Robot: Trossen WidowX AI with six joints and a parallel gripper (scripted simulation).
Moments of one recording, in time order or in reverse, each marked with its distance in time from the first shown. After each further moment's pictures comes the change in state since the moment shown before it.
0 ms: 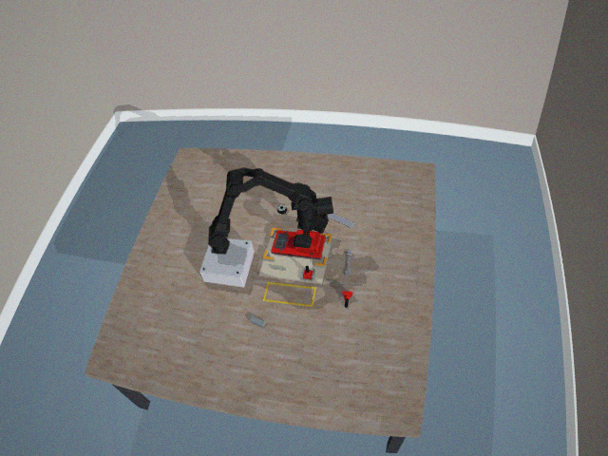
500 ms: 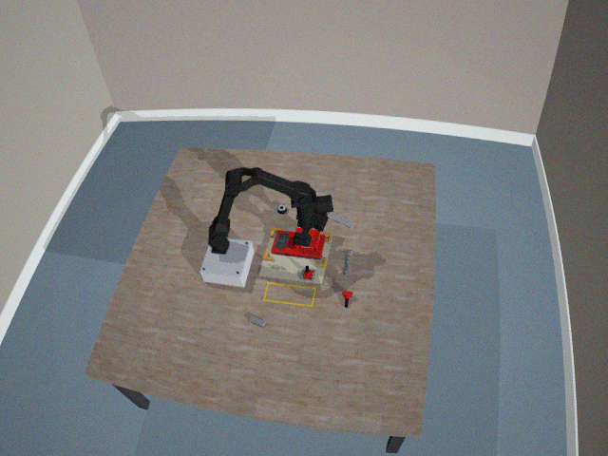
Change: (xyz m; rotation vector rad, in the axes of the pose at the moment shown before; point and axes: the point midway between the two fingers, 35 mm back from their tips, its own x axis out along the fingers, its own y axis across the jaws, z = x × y) arm -0.012 0.000 -0.001 0.000 0.007 -0.002
